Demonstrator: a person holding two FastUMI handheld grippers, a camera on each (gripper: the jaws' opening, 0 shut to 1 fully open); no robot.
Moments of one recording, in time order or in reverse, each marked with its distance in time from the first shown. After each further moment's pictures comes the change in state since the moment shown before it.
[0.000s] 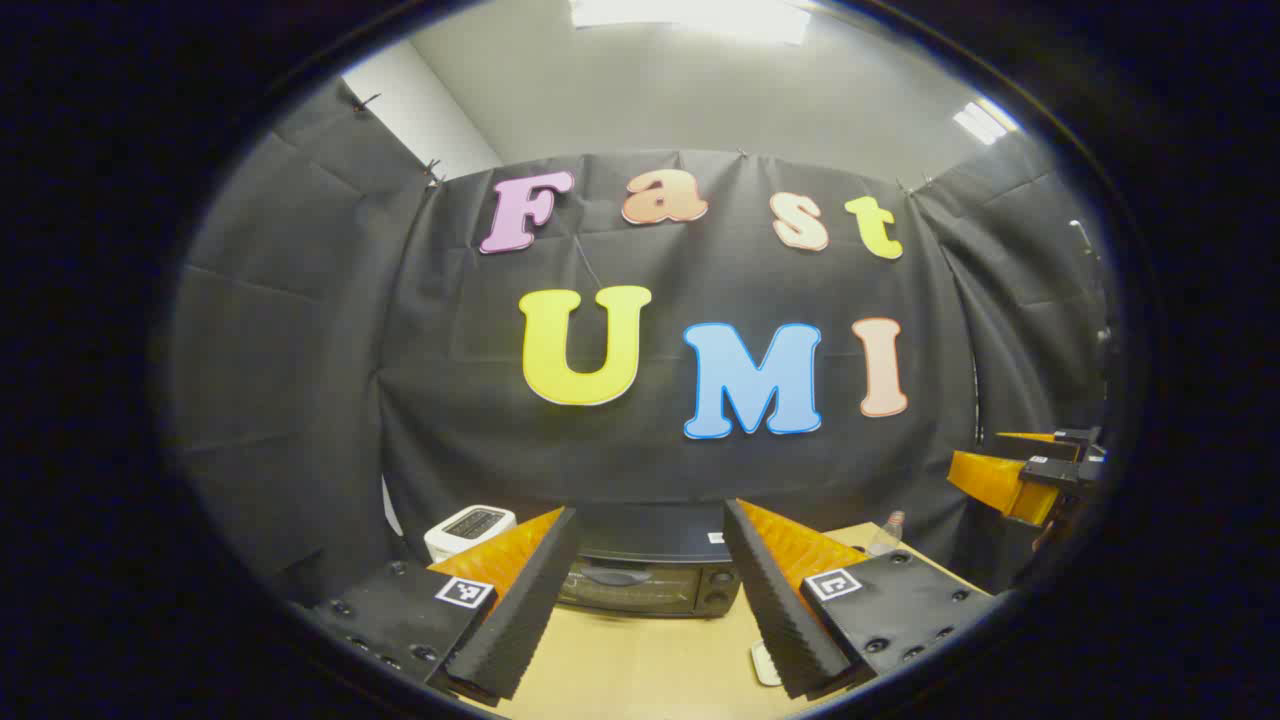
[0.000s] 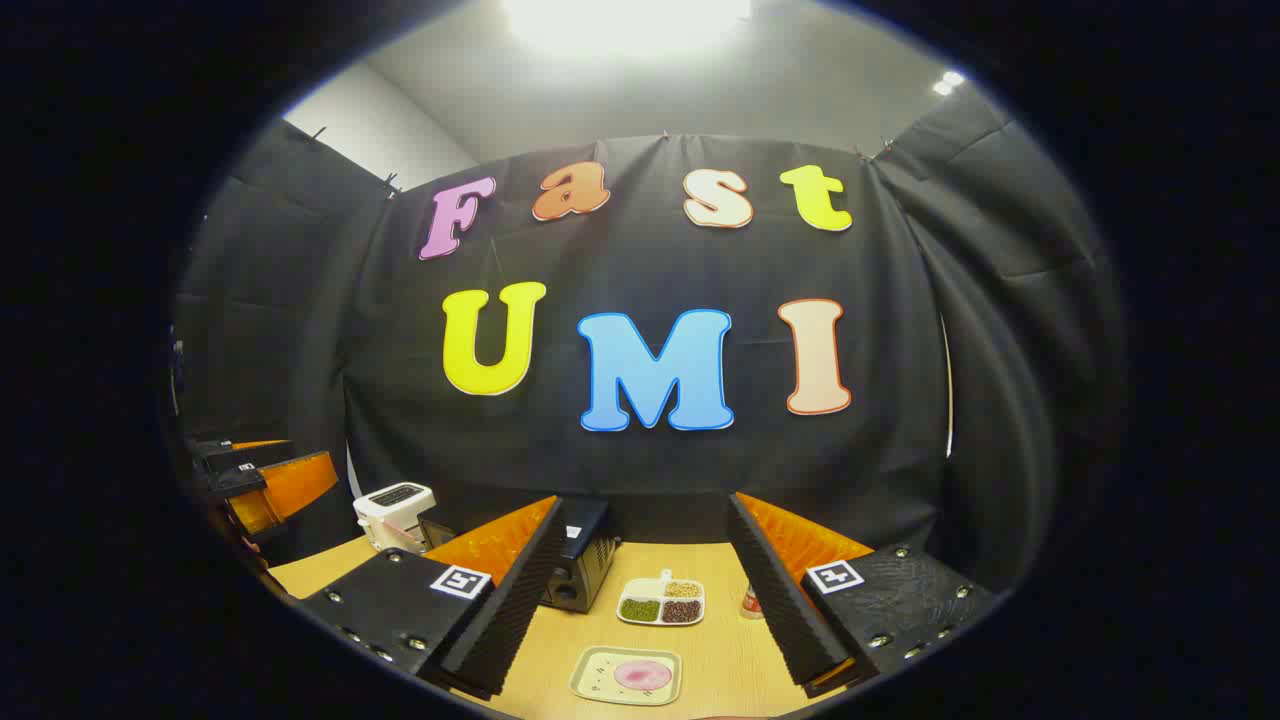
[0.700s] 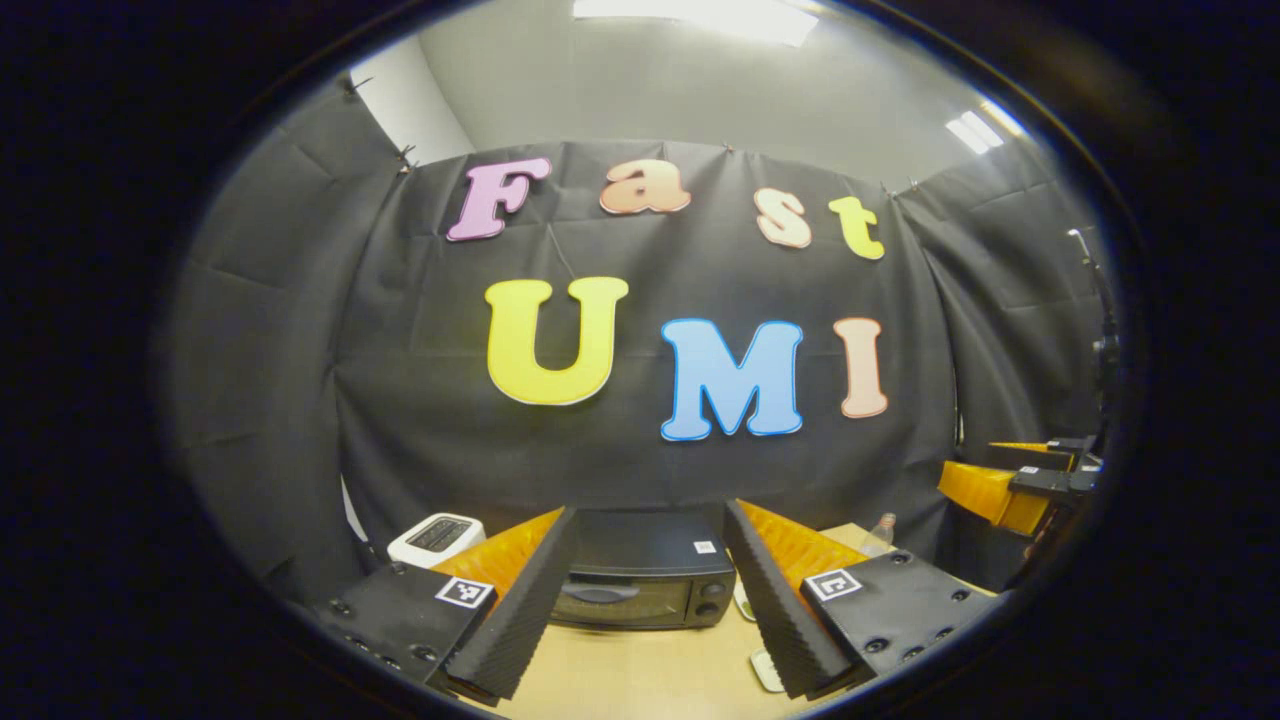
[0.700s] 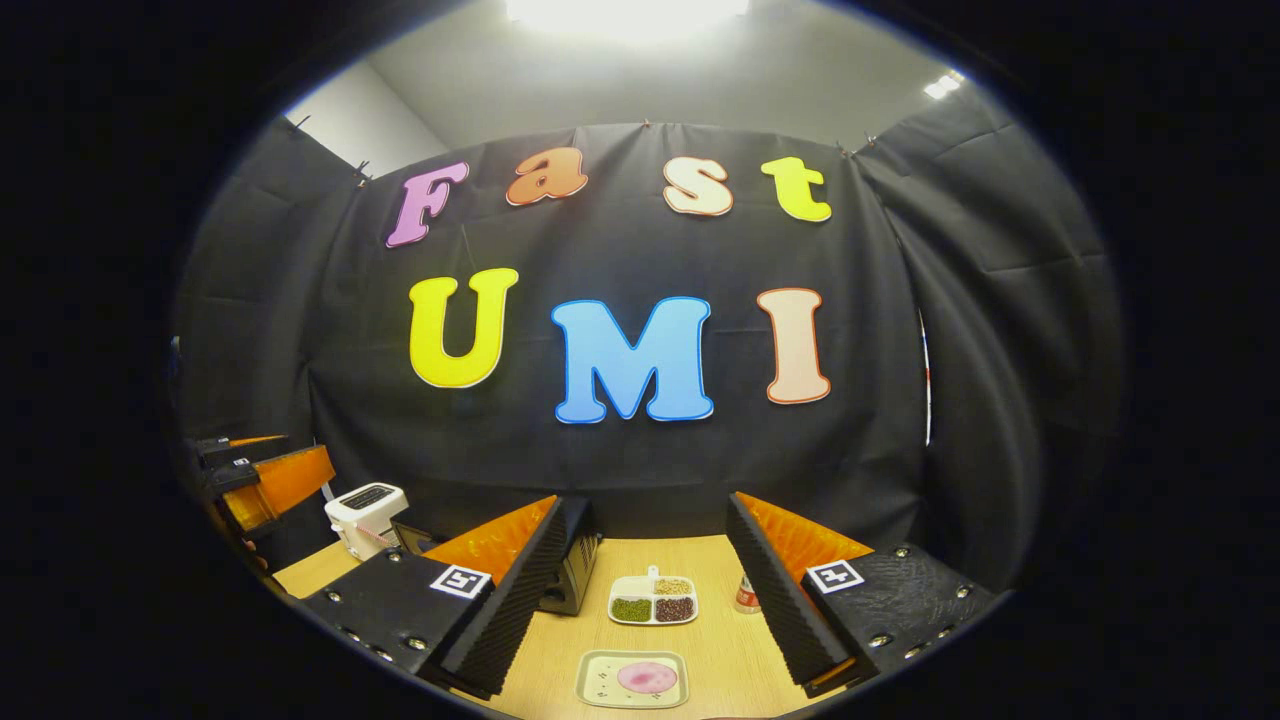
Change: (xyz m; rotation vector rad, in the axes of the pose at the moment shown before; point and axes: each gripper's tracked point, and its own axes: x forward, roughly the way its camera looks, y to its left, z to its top) left arm 0.059 0.017 -0.015 0.002 0.016 -0.106; right arm 0.020 0.012 -0.008 0.012 0.020 -0.107
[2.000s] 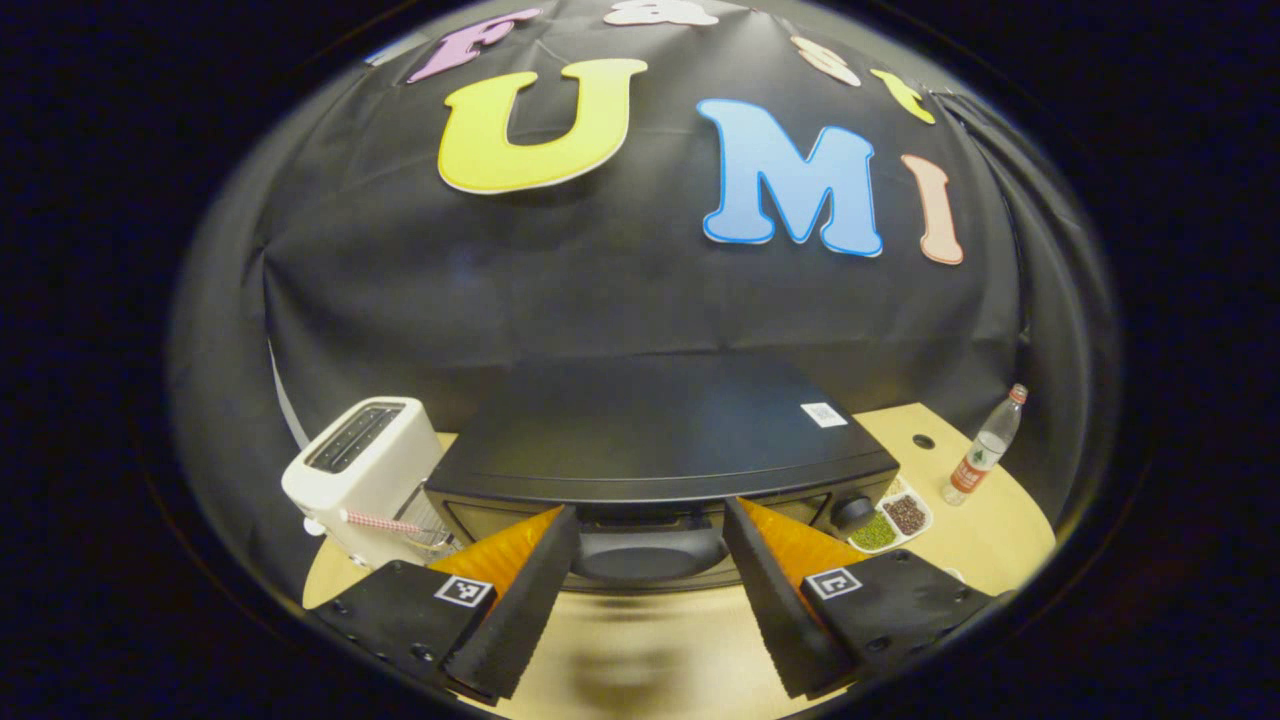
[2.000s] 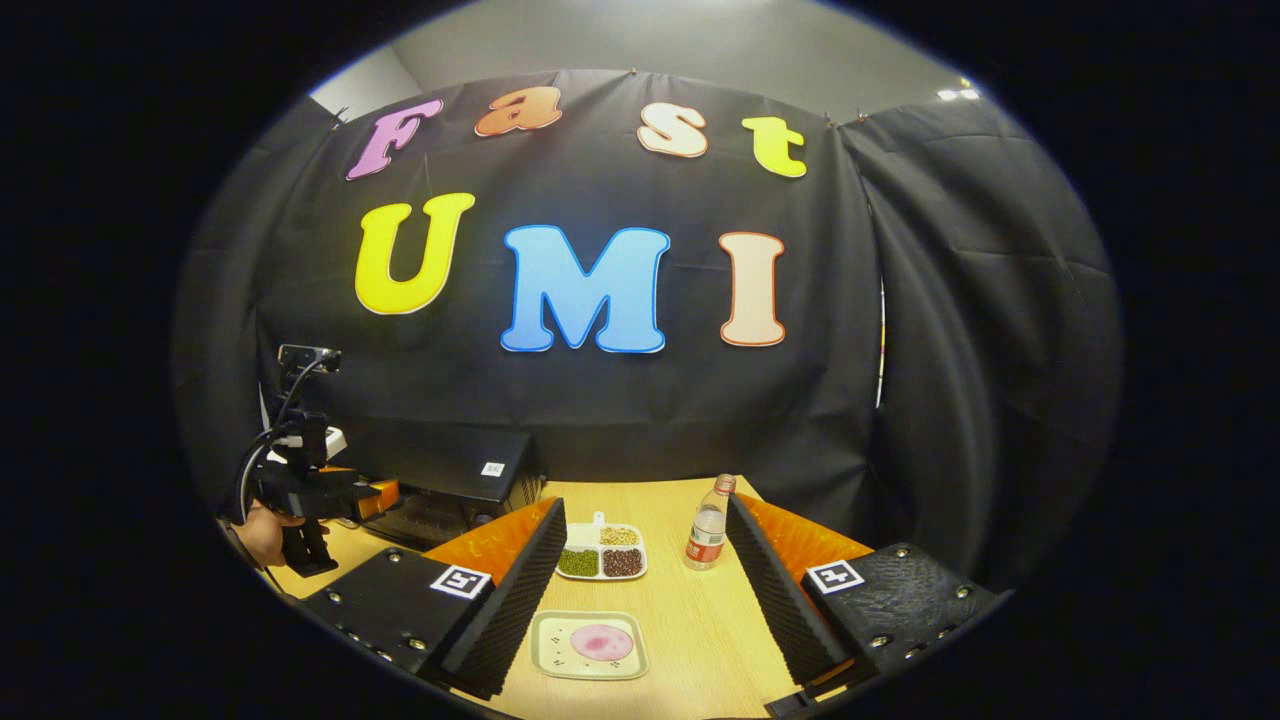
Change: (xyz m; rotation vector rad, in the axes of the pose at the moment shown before) left arm 0.203 0.056 -0.242 0.007 0.444 -0.024; right arm 0.007 -0.028 -0.058 -0.067 0.183 -0.171
